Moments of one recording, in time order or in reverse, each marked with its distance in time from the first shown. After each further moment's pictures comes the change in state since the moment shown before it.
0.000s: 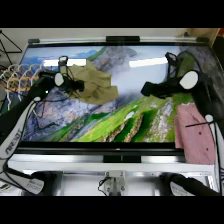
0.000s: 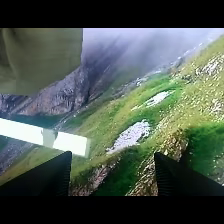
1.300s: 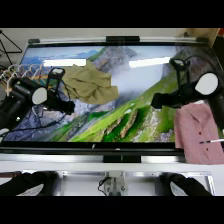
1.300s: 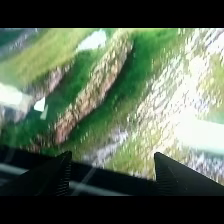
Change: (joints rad) left arm -0.206 0.515 -0.256 0.170 -0.479 0.010; right arm 0.000 0.166 0.000 -0.157 0.292 -0.018
